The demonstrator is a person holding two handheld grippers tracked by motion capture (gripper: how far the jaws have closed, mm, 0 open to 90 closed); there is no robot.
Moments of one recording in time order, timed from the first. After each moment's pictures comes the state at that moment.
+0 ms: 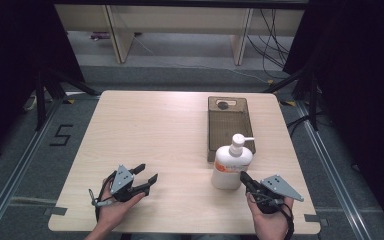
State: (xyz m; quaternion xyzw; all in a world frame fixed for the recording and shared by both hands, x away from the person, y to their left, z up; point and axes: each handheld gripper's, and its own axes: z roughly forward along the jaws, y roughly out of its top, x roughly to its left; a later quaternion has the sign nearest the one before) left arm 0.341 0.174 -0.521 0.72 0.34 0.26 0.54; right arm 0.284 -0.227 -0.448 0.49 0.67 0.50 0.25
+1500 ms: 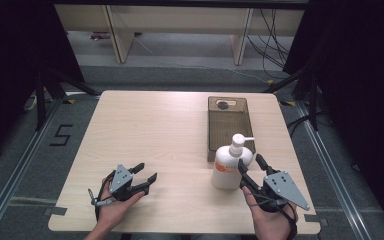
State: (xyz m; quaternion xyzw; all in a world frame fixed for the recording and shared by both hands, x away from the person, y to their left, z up) left arm 0.343 0.177 -0.521 0.72 0.34 0.26 0.55; right arm 0.274 -0.207 -0.398 0.45 0.61 0.53 0.39
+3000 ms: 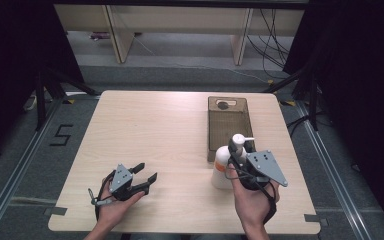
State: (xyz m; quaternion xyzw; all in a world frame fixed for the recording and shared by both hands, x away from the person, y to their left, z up) left arm 0.344 0.177 -0.521 0.72 0.35 0.26 0.55; right arm 0.308 -0.171 -0.375 0.47 0.59 0.51 0.41
